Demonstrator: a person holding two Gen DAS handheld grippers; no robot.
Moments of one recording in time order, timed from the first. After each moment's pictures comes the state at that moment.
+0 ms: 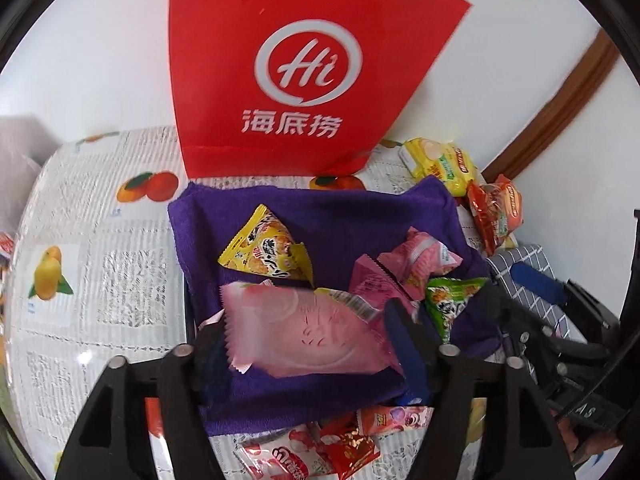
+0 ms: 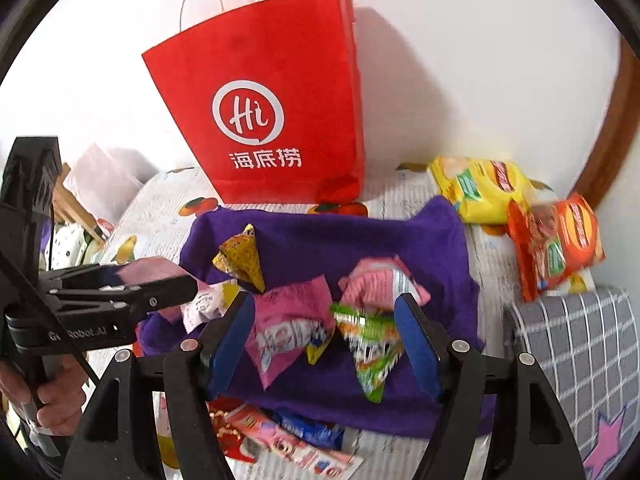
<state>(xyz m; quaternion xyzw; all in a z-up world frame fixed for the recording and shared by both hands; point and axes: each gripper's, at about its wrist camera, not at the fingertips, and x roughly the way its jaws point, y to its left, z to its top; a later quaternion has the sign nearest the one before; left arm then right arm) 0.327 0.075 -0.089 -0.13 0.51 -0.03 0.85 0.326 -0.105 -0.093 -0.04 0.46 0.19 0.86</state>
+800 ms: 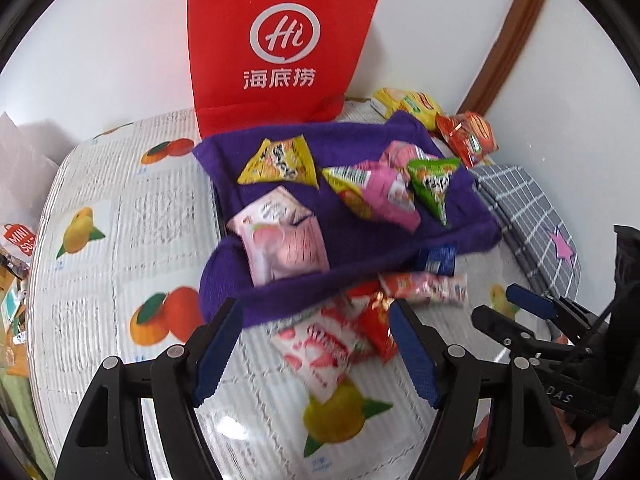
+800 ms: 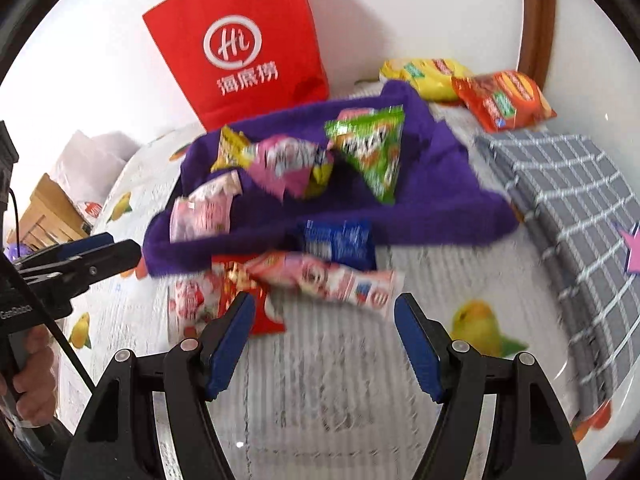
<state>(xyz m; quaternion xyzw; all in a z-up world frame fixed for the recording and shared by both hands) 0.210 0.081 -0.101 -0.05 0.50 -0.07 0.86 0.191 -0.113 -0.150 0.02 0.50 0.11 0.86</state>
